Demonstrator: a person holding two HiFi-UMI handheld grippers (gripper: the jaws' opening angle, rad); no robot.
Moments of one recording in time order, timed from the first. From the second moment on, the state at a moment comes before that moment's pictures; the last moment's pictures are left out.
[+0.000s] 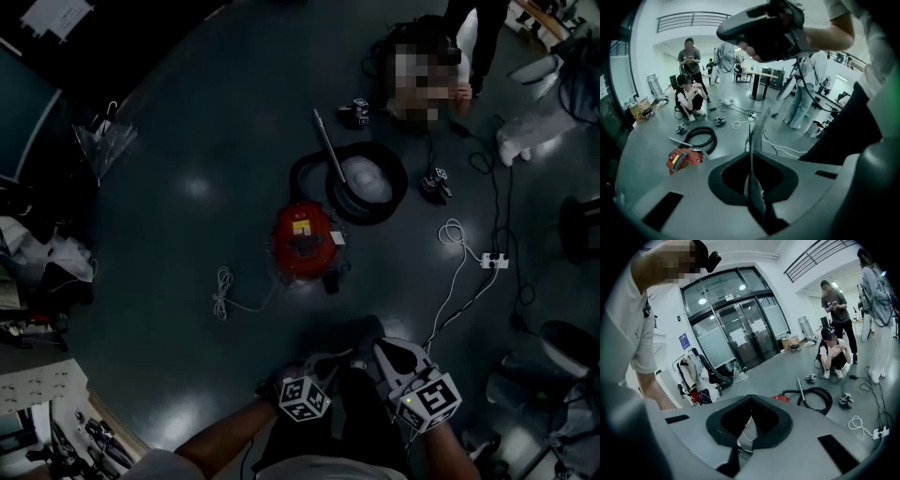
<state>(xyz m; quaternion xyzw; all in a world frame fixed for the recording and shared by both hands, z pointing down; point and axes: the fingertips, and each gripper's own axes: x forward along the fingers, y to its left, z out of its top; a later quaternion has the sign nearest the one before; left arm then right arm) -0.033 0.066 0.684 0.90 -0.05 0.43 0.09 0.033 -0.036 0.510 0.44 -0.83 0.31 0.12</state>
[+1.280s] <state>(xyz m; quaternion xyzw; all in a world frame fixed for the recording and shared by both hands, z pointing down) 0.041 0.268 0.412 0.93 -0.02 0.37 0.07 0.092 0.167 0.317 0.38 -0.89 0.23 0.07</state>
